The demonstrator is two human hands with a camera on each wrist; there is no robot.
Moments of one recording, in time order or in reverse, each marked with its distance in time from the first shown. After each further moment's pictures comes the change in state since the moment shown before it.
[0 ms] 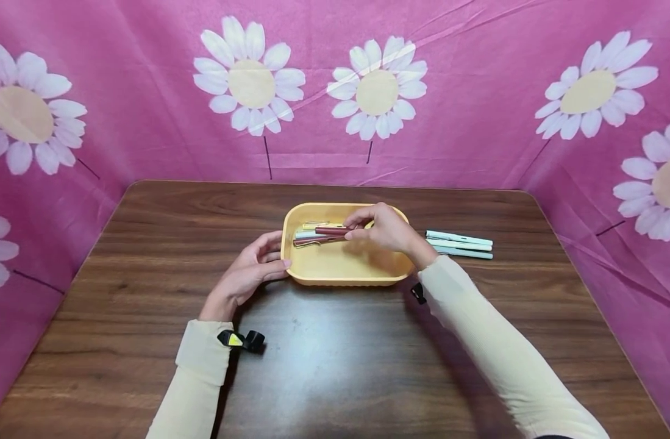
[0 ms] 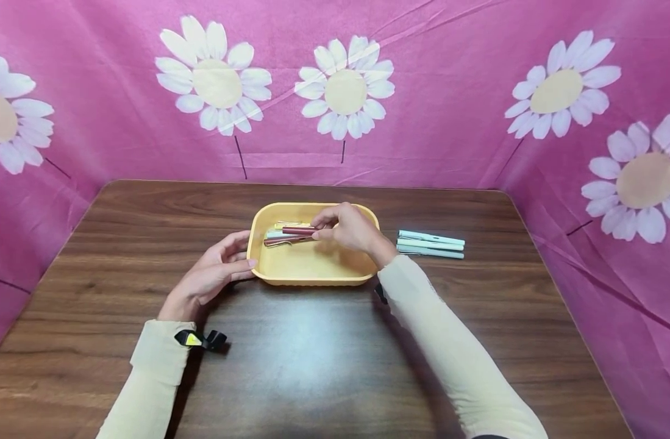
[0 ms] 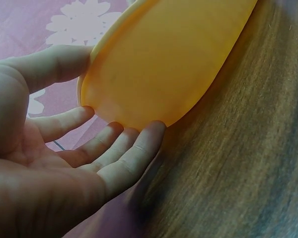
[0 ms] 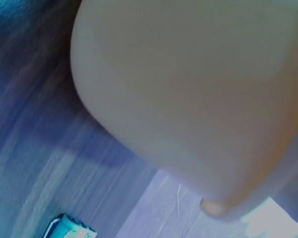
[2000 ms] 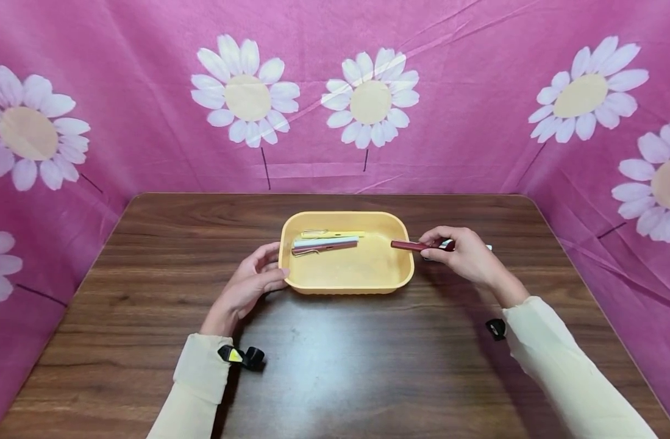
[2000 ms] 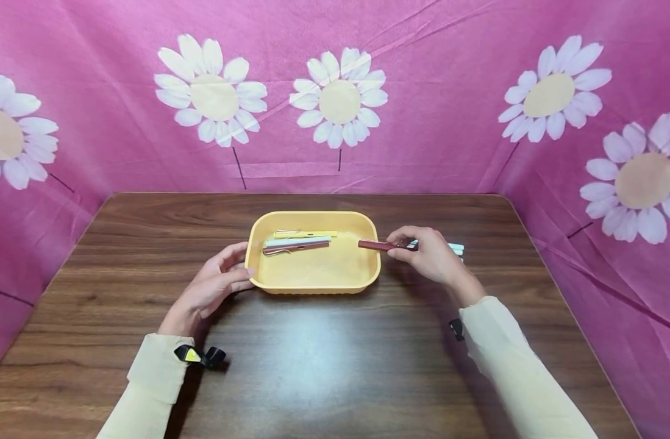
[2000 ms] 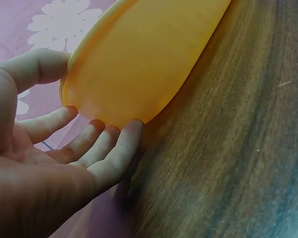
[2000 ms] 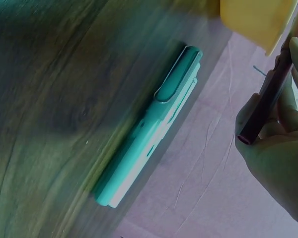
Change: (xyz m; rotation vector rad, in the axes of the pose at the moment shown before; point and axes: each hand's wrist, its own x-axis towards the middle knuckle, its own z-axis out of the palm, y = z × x) left_hand -0.005 -0.007 0.009 -0.023 0.076 0.003; right_hand -0.110 0.059 -0.062 -0.112 0.223 0.087
